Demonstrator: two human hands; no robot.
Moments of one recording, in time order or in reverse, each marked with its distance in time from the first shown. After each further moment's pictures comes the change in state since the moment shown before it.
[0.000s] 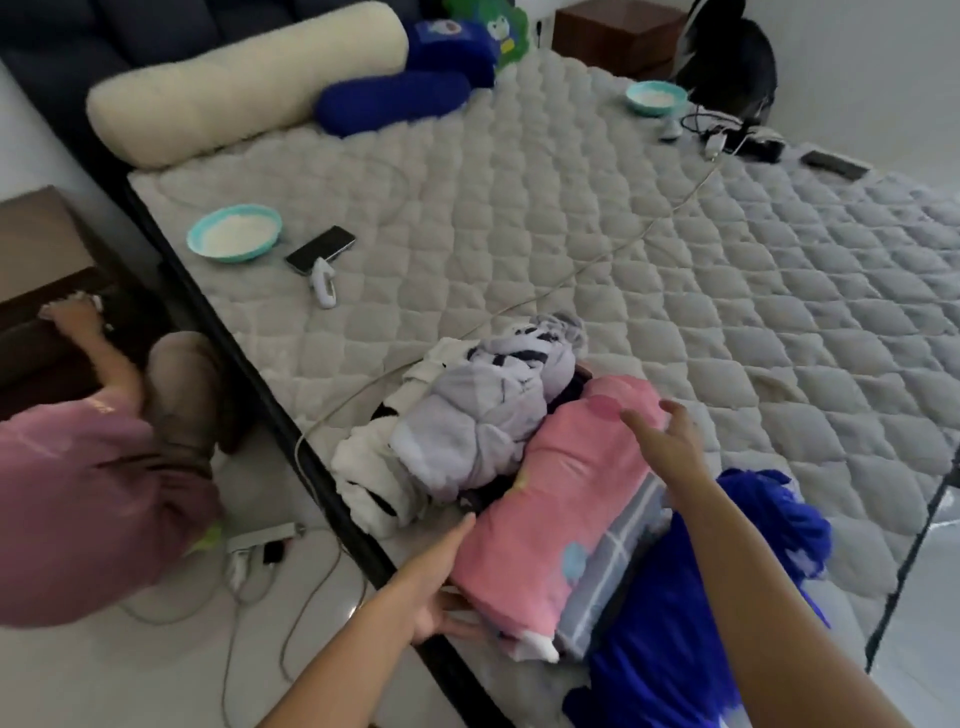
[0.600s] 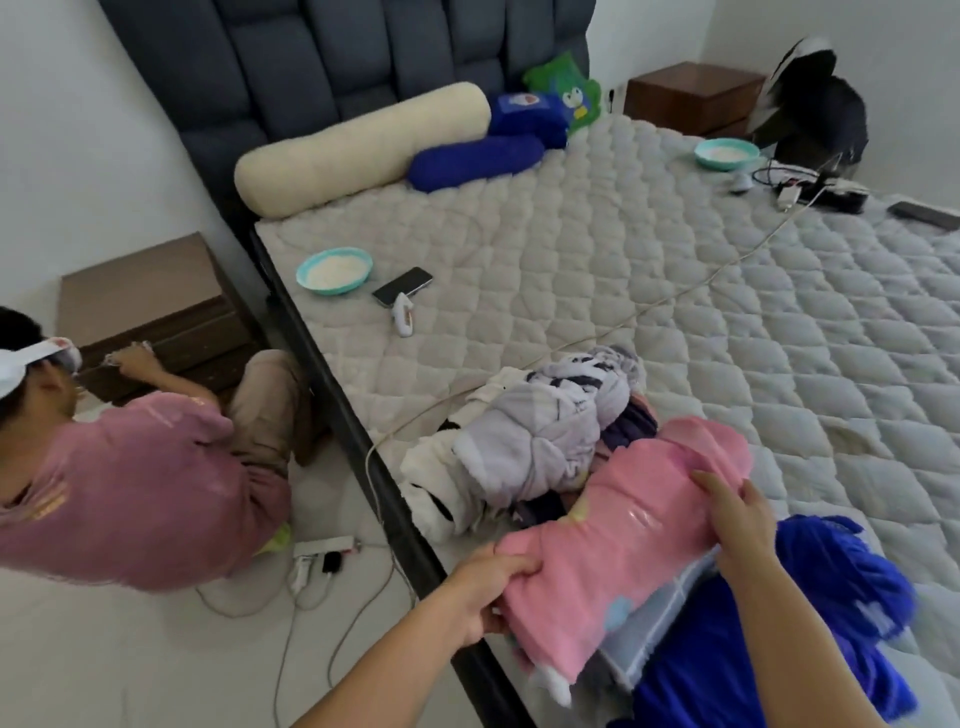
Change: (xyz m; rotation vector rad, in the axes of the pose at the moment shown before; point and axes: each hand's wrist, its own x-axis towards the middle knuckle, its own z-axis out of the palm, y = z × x) left_hand -0.019 -0.021 0.006 0.043 0.066 0.280; right_hand -0.042 0.025 -0.010 0.283 0.117 0.100
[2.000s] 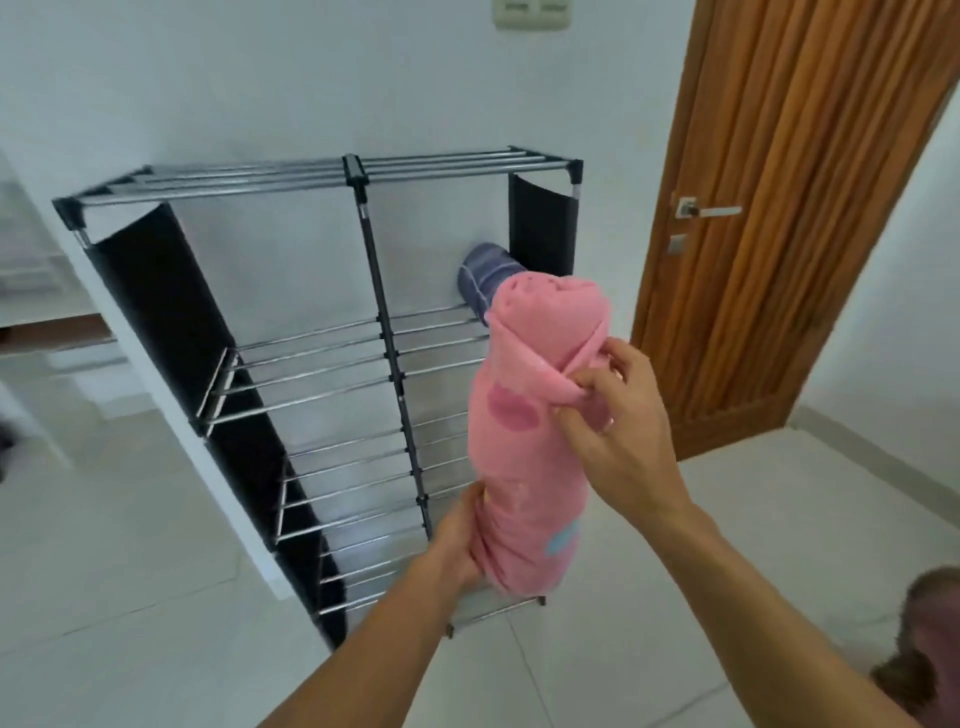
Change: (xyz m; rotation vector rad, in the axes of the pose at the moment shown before) left_hand -0.455 -0.401 -0.610 -1.609 1.173 0.719; right_hand -0.937 0.101 0.440 0.130 -2.064 -1.582
